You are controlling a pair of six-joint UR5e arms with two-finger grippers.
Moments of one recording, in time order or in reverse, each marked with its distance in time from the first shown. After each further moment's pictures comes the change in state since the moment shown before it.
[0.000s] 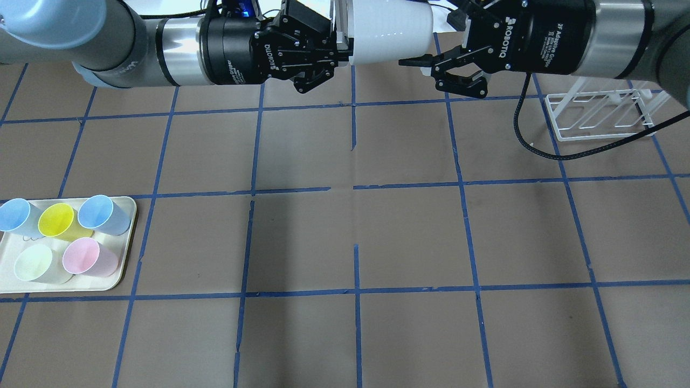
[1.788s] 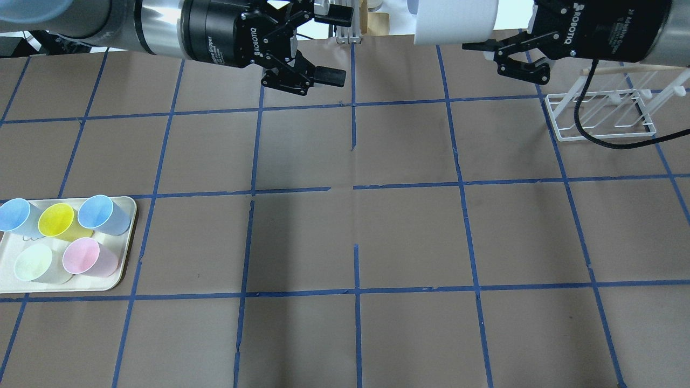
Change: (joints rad) left arm 0.014 -0.008 0.101 0.144 0.249 -0.230; right arm -0.174 -0.009 -0.018 -0.026 -0.164 -0.005
